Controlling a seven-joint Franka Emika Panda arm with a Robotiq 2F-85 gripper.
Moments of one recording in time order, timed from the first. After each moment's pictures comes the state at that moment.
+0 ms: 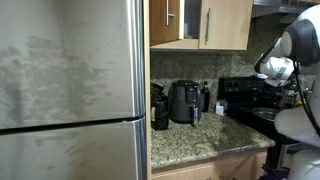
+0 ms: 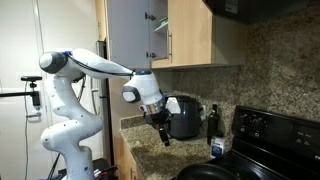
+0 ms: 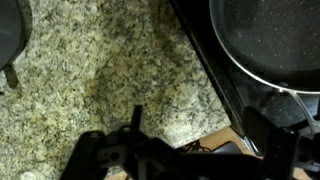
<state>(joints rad) -1.19 -0.60 0.43 -2.65 0.60 2.30 2.60</state>
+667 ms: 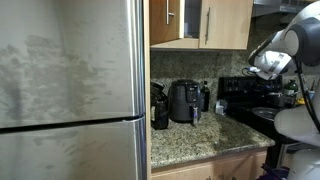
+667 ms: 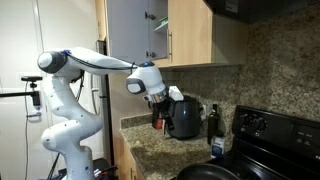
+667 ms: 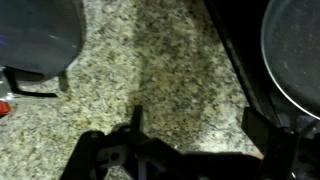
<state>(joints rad) -1.12 -0.61 0.45 -2.55 0.70 2.24 2.61</state>
